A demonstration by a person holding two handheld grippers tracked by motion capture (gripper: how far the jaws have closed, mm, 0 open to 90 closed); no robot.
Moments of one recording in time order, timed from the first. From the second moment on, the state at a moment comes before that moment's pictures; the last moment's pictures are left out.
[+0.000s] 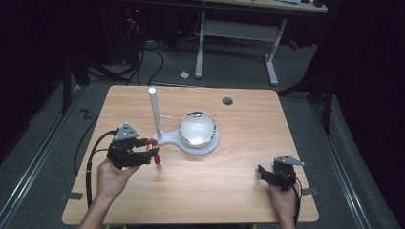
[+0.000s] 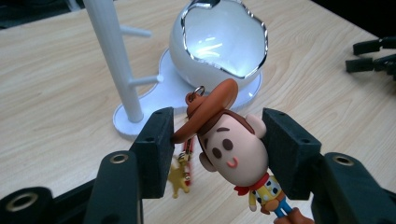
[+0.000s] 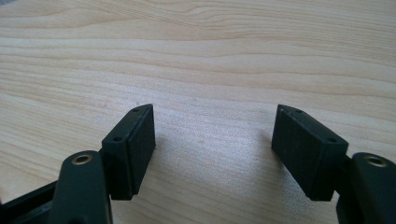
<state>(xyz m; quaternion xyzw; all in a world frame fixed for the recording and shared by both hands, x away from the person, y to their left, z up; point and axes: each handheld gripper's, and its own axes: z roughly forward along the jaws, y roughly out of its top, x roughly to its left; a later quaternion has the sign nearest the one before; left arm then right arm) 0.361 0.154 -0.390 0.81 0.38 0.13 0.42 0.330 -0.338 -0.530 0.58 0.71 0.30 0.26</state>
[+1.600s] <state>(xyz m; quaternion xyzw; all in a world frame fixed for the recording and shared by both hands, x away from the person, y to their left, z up) 0.451 0.053 -0.328 0.83 0.32 0.11 0.43 0.330 -0.338 -0.530 0.58 0.71 0.30 0.26</state>
